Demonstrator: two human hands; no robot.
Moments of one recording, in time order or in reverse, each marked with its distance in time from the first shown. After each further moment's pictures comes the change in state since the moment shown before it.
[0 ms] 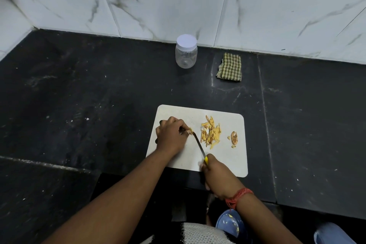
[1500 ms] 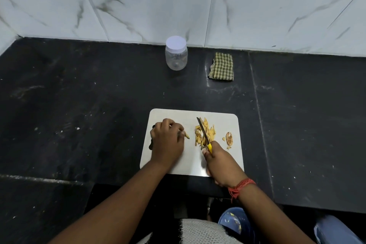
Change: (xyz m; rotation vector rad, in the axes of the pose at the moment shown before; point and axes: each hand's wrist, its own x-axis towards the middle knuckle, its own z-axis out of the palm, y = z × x) left_hand -0.004 -0.006 0.016 0.175 0.220 0.183; right_hand 0.014 -0.002 -0.031 0.107 0.152 -0.008
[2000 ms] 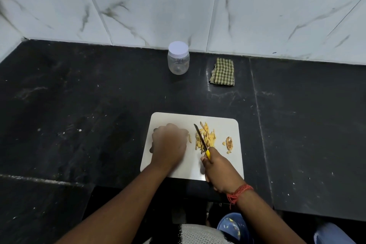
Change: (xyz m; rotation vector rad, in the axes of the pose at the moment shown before) left_hand -0.002 0.001 -0.005 0.015 -0.046 0.057; right_hand 0.001 0.004 0.004 -0.025 -0.012 -0.027
